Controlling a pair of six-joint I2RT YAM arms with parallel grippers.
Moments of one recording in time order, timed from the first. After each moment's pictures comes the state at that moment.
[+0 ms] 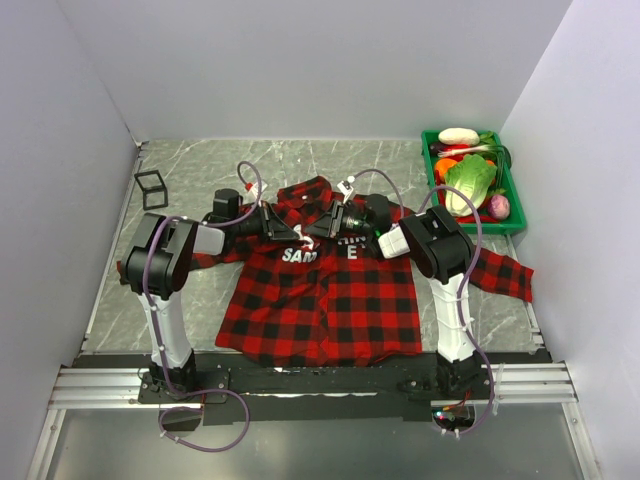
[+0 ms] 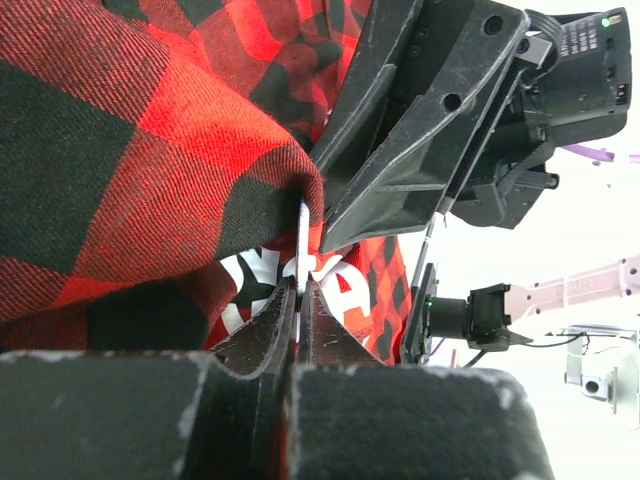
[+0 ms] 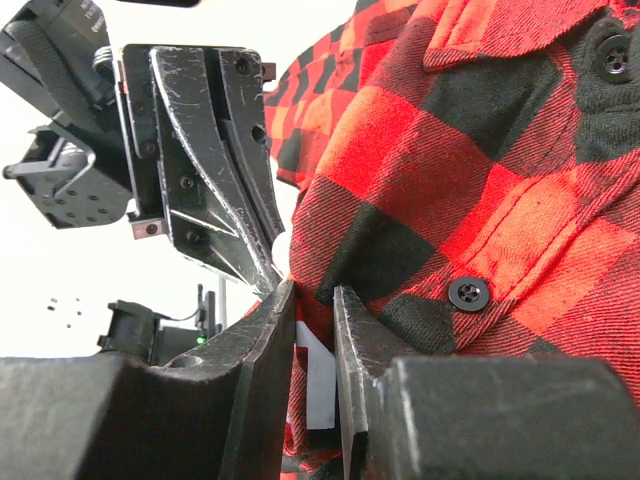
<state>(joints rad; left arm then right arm) -0.23 1.98 0.94 0.57 0.97 -0.78 0.40 2.23 1.06 1.05 -0.87 0.97</state>
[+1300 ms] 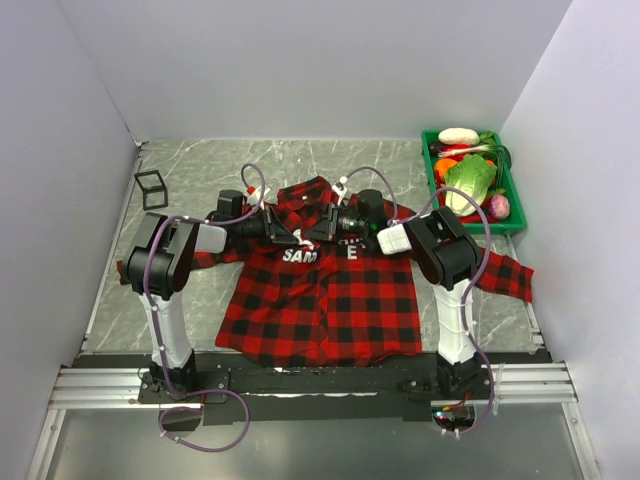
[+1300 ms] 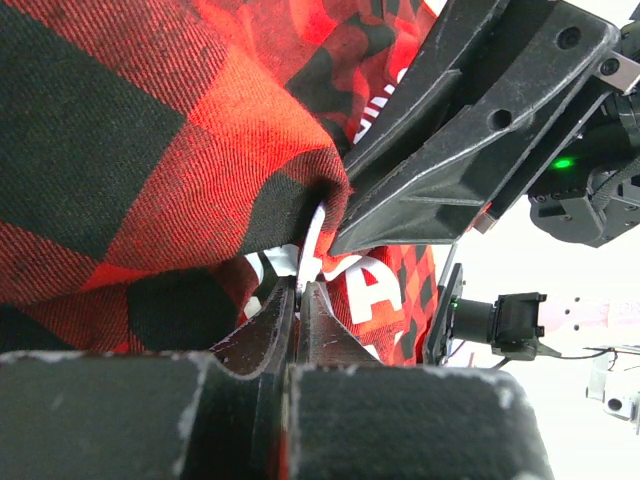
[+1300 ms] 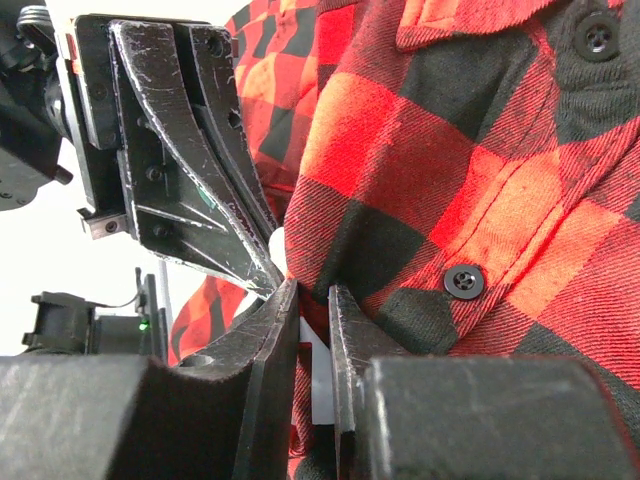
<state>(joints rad) -0.25 1.98 0.96 0.41 0.91 -0.69 0.43 2.15 1.08 0.73 -0.81 0.72</state>
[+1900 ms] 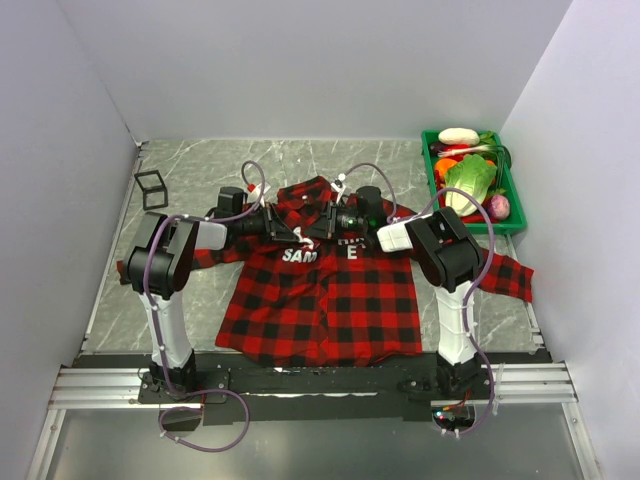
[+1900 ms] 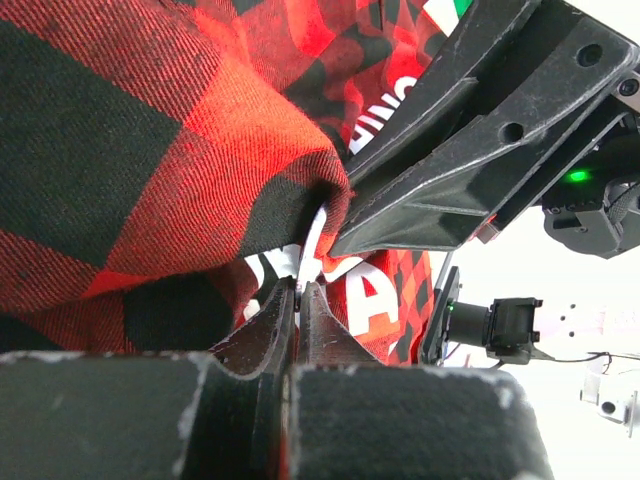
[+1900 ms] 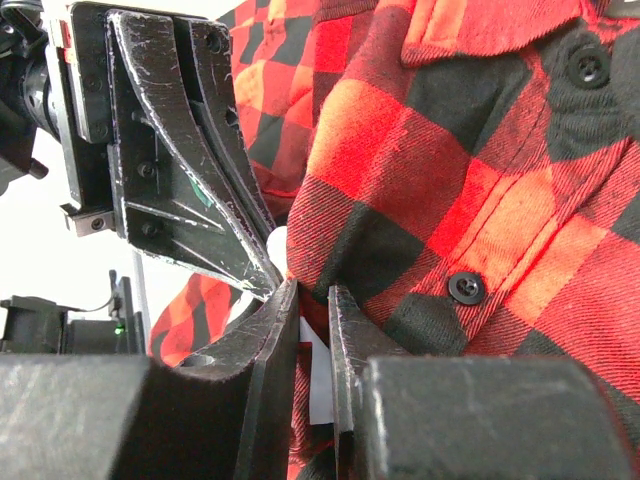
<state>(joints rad) -0.25 1.98 1.00 0.37 0.91 -0.70 0.43 2.12 1.10 0.65 -0.78 0.64</state>
